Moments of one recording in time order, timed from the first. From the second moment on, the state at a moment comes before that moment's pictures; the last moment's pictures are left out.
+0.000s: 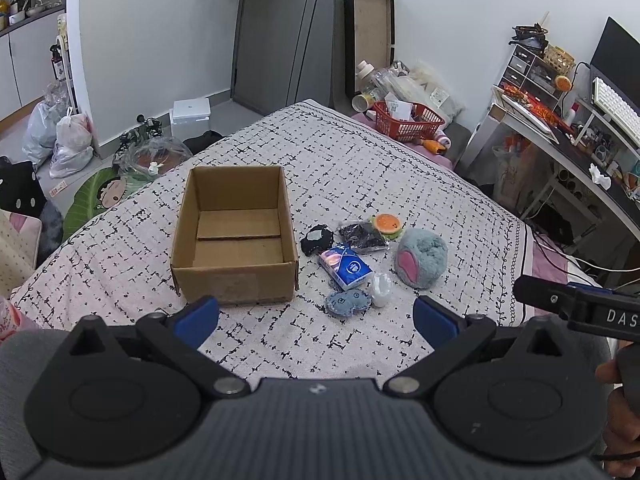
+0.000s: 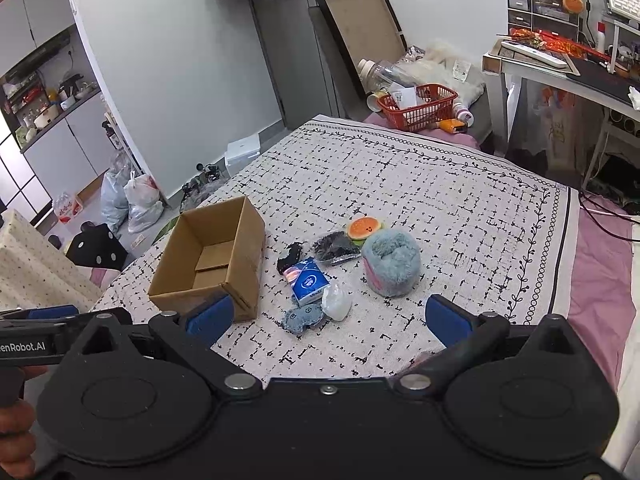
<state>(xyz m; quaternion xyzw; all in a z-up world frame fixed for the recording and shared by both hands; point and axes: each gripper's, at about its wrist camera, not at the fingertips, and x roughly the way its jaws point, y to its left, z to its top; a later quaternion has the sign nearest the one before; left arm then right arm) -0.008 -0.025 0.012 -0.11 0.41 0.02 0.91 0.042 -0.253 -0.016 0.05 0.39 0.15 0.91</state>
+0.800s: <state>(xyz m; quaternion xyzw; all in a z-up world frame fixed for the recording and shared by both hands) 0.004 -0.034 0.005 -0.11 0.41 0.02 0.91 0.055 -0.255 -0.027 0.05 0.39 0.16 0.90</state>
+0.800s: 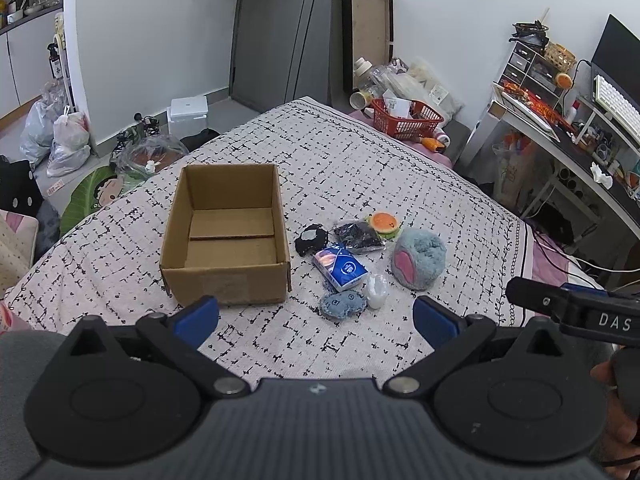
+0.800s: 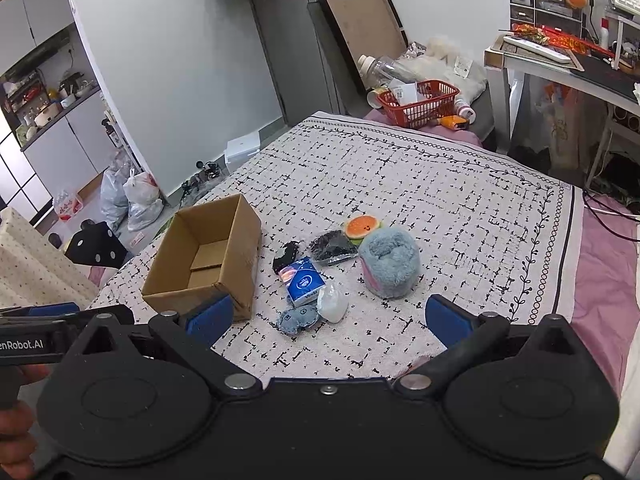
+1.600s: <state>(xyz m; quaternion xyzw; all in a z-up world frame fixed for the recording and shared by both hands) 0.061 -0.049 -0.028 -0.13 0.42 0.00 0.90 0.107 -0.260 -0.053 0.08 0.43 0.15 0.89</state>
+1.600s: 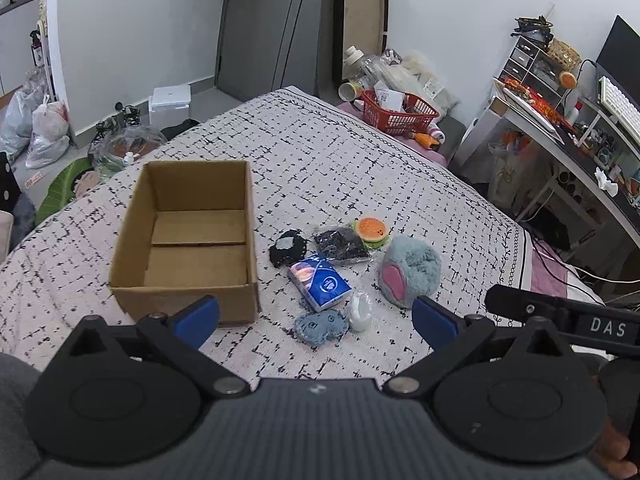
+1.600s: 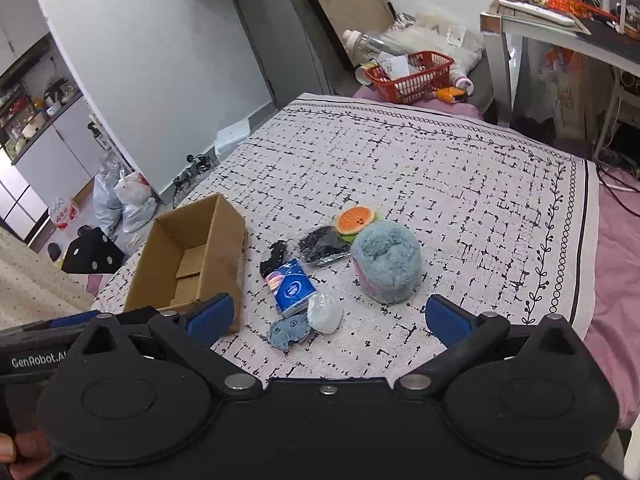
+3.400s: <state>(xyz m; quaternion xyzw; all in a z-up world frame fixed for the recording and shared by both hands) 0.160 -0.050 -0.212 -0.27 0.53 0.04 0.81 0.223 -0.231 -0.190 0.20 0.61 0.10 0.76</state>
